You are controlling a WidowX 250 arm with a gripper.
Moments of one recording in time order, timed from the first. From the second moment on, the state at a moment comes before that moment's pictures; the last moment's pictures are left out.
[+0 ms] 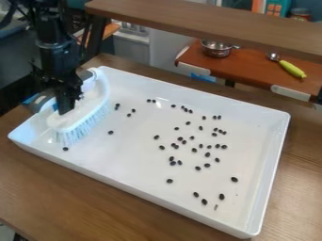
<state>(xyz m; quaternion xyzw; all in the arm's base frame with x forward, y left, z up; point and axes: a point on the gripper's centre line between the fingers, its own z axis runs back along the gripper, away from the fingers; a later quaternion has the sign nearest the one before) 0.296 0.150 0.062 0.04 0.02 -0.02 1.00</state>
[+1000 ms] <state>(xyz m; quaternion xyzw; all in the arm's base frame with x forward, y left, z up) 0.299 0.083 0.058 0.00 0.02 -0.03 1.00</state>
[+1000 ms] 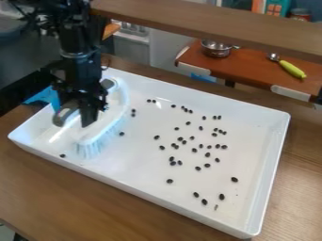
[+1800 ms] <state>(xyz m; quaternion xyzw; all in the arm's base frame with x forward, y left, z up) 0.291 -0.063 0.062 -0.06 0.07 -0.07 0.99</state>
